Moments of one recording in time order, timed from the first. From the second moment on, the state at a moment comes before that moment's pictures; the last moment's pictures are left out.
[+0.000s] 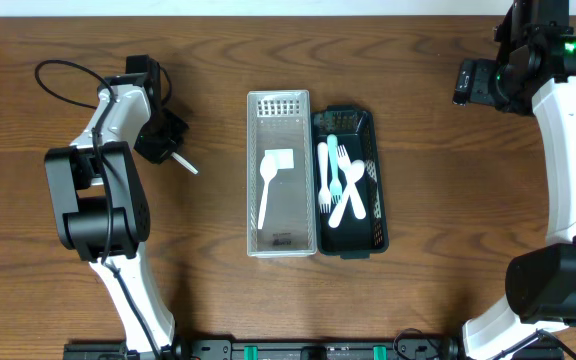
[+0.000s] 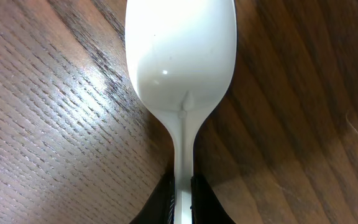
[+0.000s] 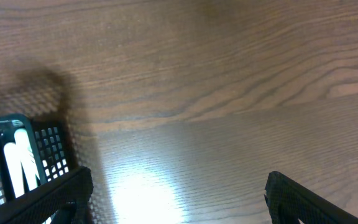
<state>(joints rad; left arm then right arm) 0.09 2.18 1.59 -0.93 0.01 -0.78 -0.05 1.80 1.85 -1.21 0.06 0.16</state>
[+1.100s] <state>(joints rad) -0.54 1.75 1.59 -1.09 -0.03 -0.56 -0.05 1.80 1.85 -1.20 0.06 0.16</state>
